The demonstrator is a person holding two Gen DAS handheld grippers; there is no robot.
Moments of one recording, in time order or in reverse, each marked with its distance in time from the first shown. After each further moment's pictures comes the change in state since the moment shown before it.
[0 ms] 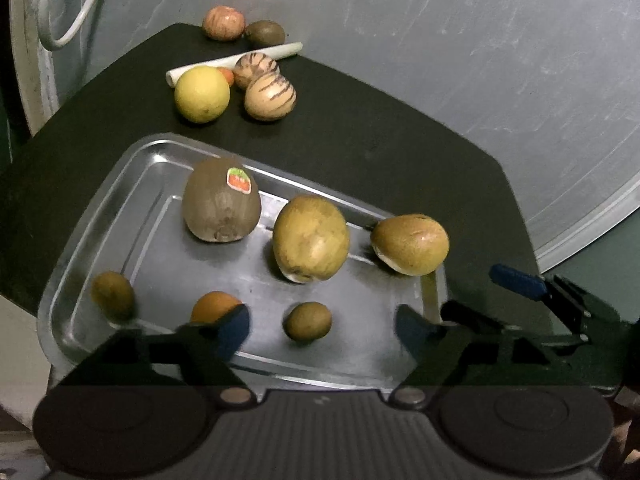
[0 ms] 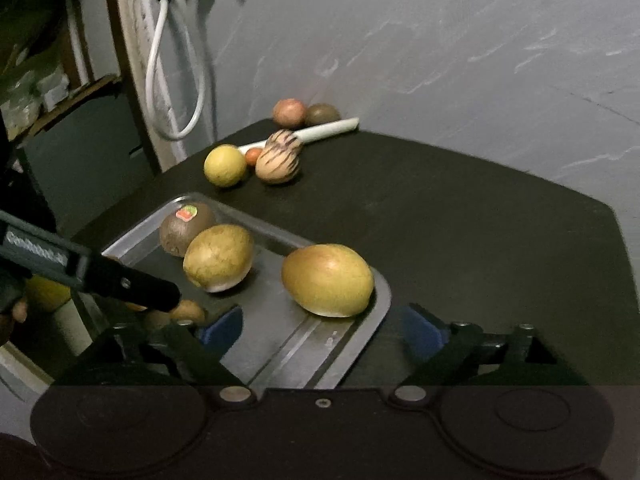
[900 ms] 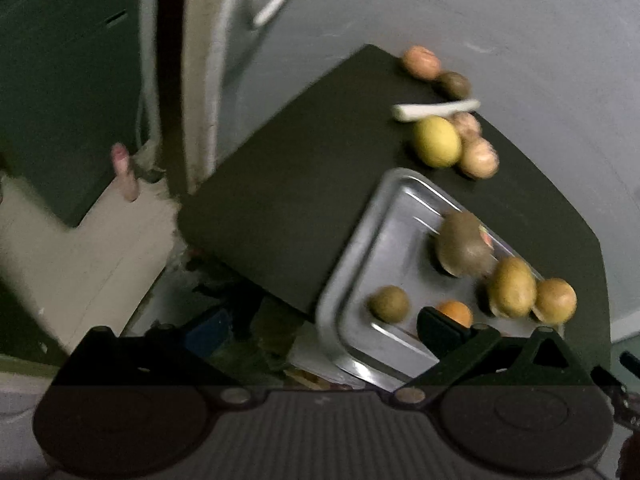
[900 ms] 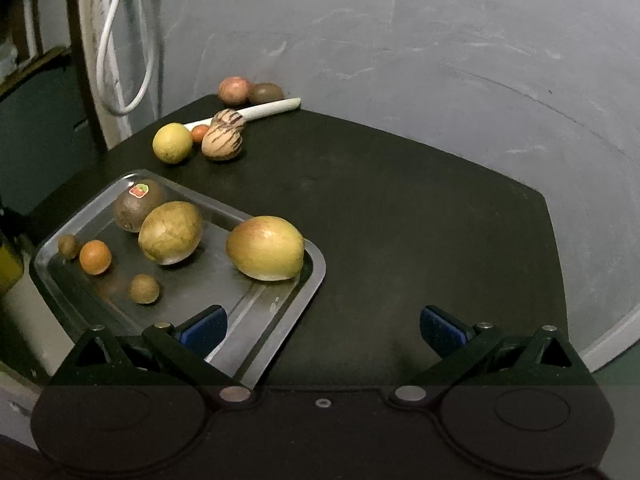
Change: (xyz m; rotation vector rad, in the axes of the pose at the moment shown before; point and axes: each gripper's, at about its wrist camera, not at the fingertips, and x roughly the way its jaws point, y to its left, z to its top) left arm -0.073 0.141 -0.004 -0.274 -0.035 0.239; right arm -0.021 0.006 0.005 -0.031 0.099 -0.203
